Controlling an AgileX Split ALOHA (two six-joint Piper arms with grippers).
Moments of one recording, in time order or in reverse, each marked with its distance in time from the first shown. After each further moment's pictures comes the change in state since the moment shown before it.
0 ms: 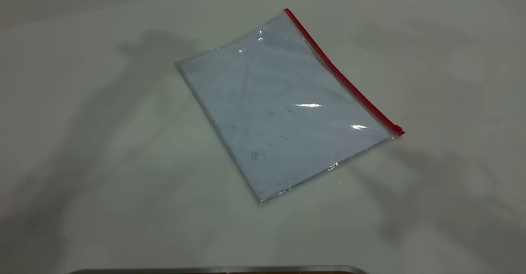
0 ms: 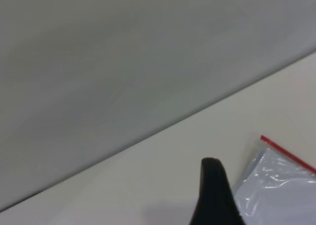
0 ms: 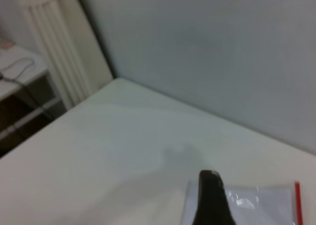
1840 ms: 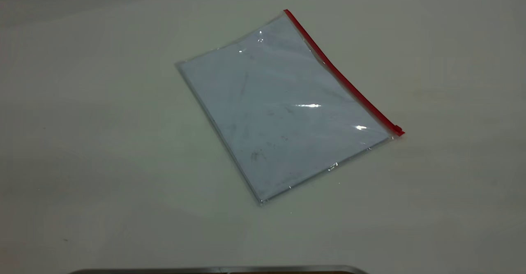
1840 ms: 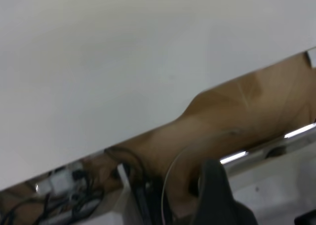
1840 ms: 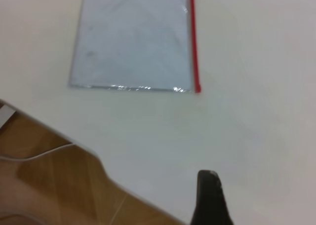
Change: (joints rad) left arm 0.000 -1.694 2.046 0.000 -0.016 -0.131; right arm 0.000 -0.955 0.335 -0.985 0.633 0.772
